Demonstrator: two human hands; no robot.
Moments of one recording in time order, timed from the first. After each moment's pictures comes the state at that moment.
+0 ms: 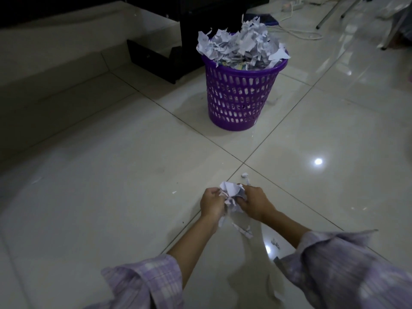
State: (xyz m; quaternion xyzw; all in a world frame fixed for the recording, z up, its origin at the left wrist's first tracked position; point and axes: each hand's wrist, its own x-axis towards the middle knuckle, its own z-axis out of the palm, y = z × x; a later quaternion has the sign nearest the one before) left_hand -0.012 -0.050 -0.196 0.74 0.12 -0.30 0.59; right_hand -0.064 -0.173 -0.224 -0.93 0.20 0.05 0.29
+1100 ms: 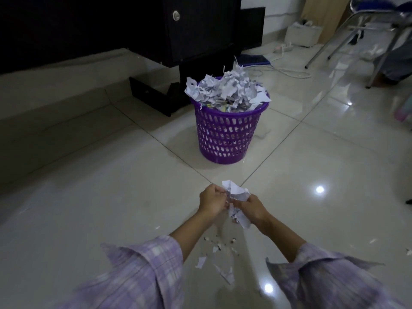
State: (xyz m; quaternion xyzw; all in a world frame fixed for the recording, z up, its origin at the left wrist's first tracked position) left_hand 0.033 -0.123 -0.135 0.81 -0.04 -0.26 0.52; right_hand -0.031 -0.232 -0.174 -0.72 0.32 0.02 0.62
